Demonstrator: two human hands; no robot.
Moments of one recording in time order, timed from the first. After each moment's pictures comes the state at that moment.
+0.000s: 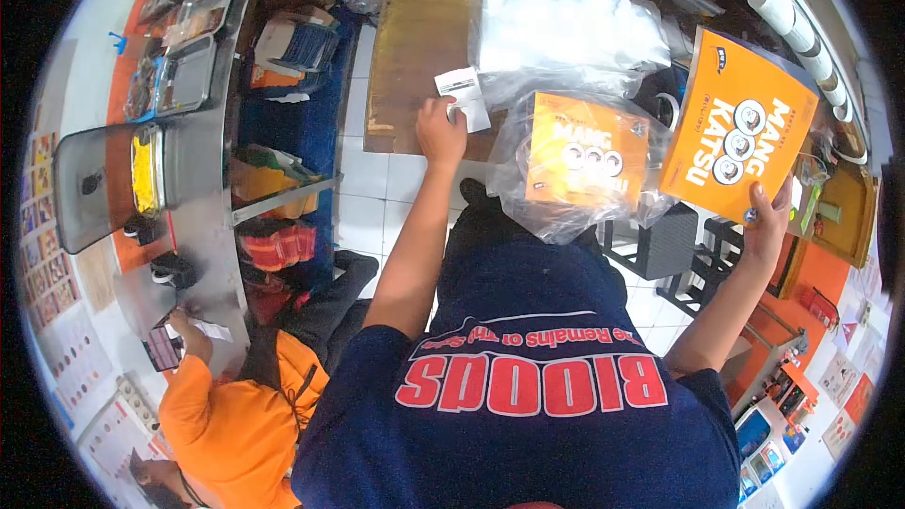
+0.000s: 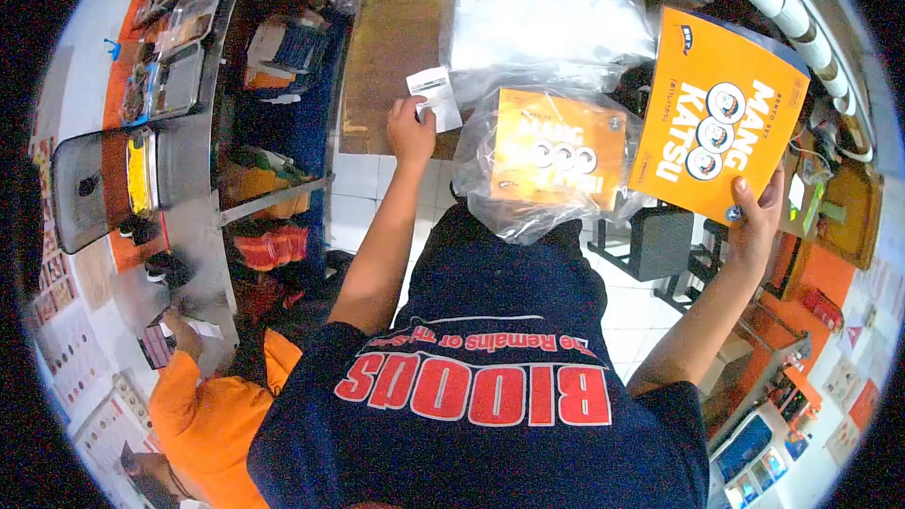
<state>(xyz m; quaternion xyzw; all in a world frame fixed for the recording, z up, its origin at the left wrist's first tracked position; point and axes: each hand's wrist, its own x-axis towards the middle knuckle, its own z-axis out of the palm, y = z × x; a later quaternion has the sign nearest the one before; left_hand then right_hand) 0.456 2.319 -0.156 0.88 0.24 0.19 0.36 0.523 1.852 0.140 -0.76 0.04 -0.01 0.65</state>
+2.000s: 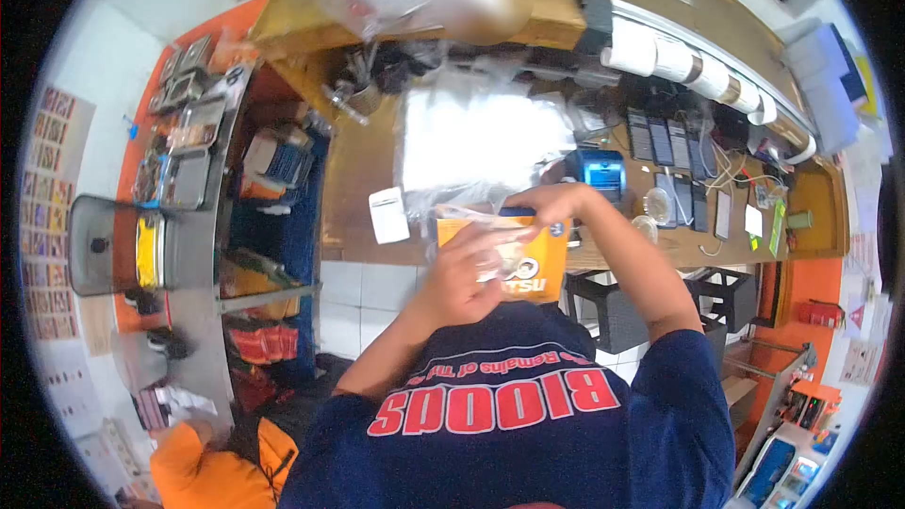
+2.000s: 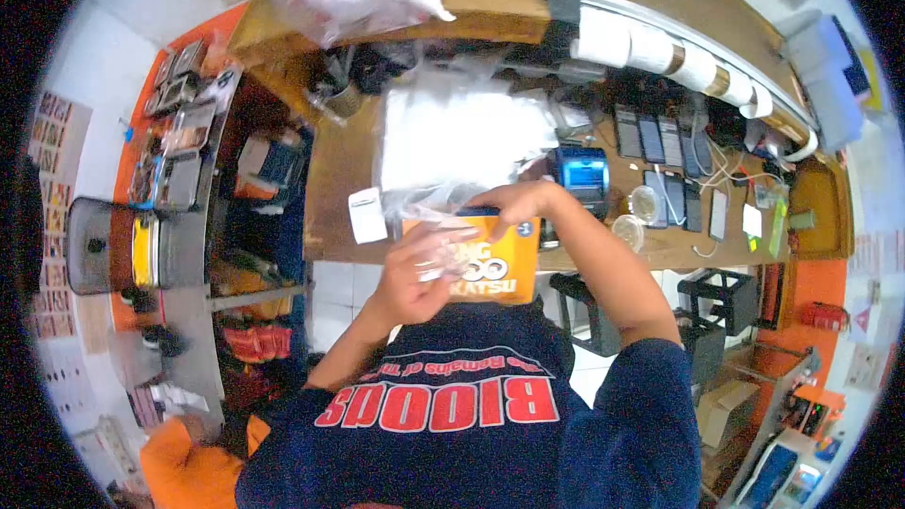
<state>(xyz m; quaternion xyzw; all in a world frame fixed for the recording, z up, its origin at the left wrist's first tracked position) 0.452 2.148 0.141 0.78 -0.29 0.16 0.53 0.640 1.940 0.065 -0.69 -0.39 0.55 0.27</state>
